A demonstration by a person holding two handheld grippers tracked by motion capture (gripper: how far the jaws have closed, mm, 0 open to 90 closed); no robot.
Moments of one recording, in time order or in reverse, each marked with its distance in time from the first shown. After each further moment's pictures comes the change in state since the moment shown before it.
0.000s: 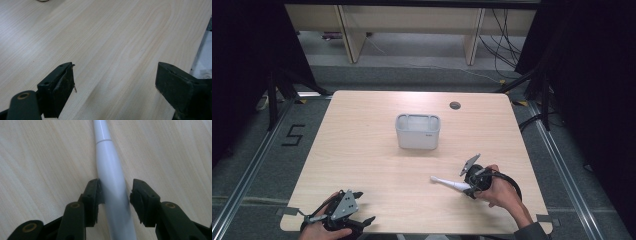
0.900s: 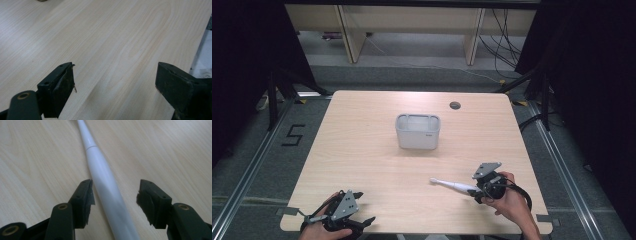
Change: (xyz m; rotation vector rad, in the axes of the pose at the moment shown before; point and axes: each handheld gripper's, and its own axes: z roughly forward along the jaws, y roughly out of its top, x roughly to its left) left arm -0.001 0.000 0.001 0.002 0.008 -0.005; right arm 0.009 -0.033 -0.018 -0.225 -0.098 0.060
